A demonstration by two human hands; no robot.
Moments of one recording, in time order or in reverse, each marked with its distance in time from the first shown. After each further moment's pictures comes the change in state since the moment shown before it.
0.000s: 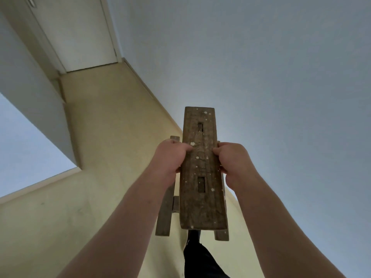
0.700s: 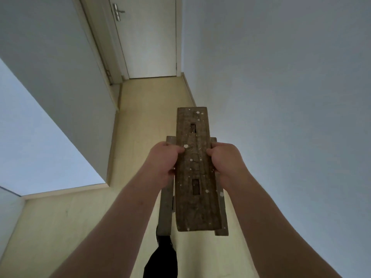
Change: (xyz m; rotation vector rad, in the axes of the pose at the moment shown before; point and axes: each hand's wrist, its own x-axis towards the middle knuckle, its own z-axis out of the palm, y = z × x) left_hand 0.306 0.182 -0.136 -0.240 0.378 -0.055; right_hand 0.278 -0.242 0.233 -0.184 -0.381 -0.125
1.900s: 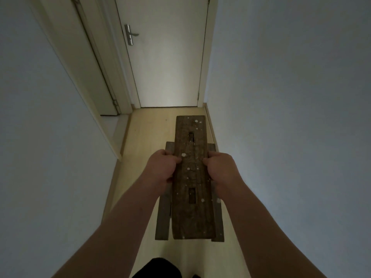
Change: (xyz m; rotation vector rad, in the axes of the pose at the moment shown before) left_hand 0.690 0.408 -0.011 0.001 0.133 -0.029; right_hand 0.670 -0.400 0.226 -0.012 -0.178 -0.035
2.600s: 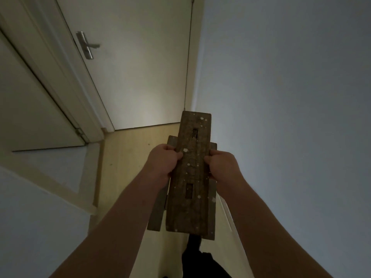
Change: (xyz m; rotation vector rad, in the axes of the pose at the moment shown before) left_hand 0.413 0.245 0.040 0.083 -0.154 0.030; right_hand 0.385 -0.206 0.067 -0.012 0.180 0.034
